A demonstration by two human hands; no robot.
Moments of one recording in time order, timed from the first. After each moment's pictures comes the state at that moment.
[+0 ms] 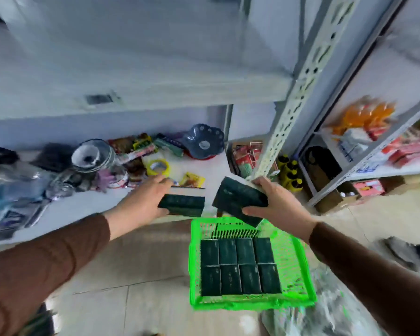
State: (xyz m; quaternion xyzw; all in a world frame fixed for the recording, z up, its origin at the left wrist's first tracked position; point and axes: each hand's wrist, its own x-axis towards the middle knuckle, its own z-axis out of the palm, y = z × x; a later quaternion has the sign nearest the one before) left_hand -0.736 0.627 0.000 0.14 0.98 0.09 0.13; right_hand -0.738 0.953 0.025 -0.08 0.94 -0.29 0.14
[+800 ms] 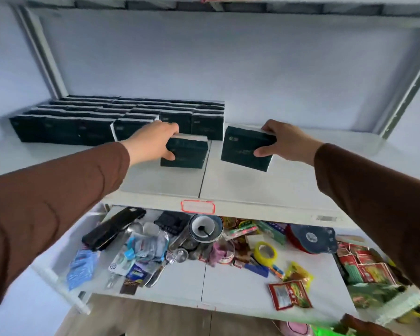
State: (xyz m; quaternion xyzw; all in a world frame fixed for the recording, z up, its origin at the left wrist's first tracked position) left_hand -0.759 0.123 0.330 -0.01 1.00 -0.03 -0.09; right_hand -0.862 0.447 0.341 -0.28 0.92 -0.28 0.02
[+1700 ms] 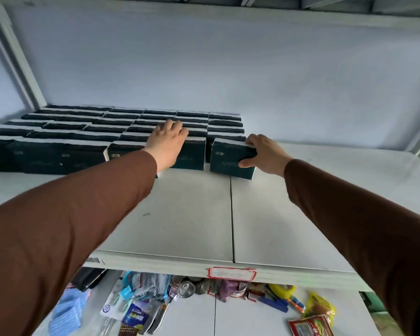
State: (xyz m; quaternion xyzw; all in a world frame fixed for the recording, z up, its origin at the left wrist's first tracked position) left_hand -0.934 0.009 0.293 -0.01 0.96 -0.23 -0.17; right_hand -1.009 0.284 0.297 -0.27 0.94 -0.21 -0.04
